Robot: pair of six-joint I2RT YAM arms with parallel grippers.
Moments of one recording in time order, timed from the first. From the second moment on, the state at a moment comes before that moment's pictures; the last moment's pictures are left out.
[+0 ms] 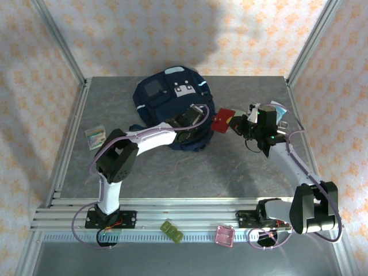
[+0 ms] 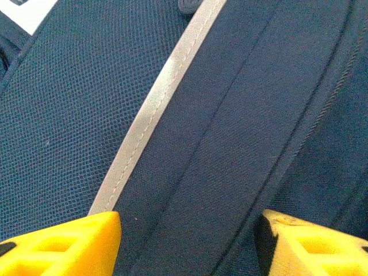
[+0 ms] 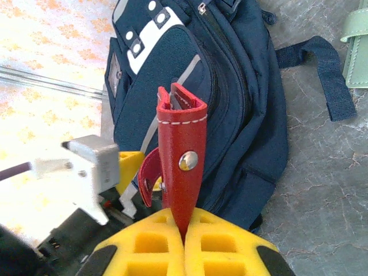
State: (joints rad) left arm -0.71 1.98 1.42 -0.36 -0.51 0.00; right arm 0.11 1.22 0.78 -0.13 -0.54 0.80
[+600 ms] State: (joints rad) left arm -0.69 1.99 1.53 -0.40 -0.55 0.07; right arm 0.12 1.24 0.75 -0.06 -0.56 0.84
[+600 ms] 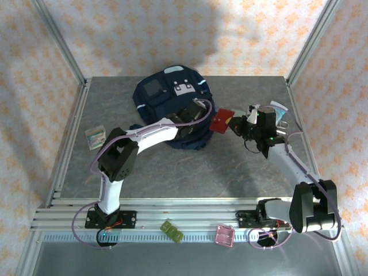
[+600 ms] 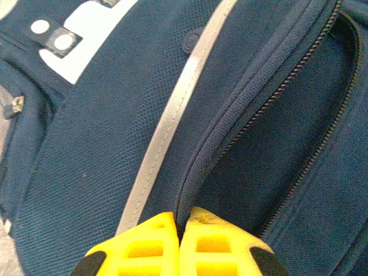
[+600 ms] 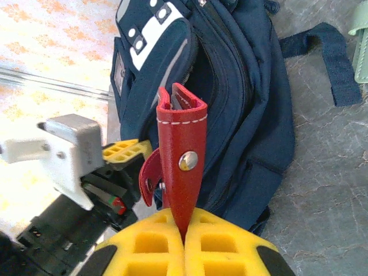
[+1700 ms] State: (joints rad) left arm -0.66 1.95 1.86 -0.67 -0.43 -0.12; right arm 0.45 1.94 1.10 0.55 -0.36 1.38
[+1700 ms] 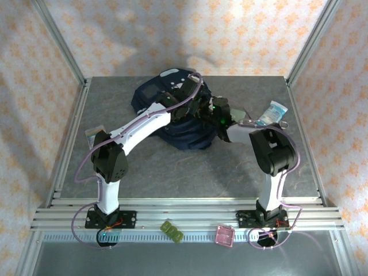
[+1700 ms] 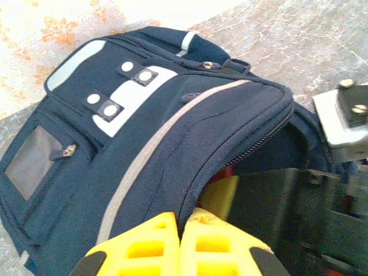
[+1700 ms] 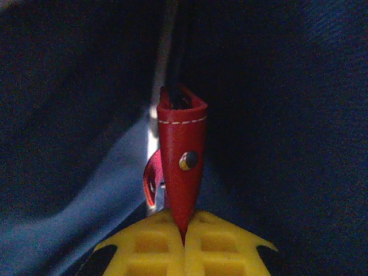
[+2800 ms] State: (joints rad) left arm -0.62 1.83 1.46 -0.51 -0.63 -0.17; right arm 0.28 1.47 0.97 -0.08 -0.17 0.91
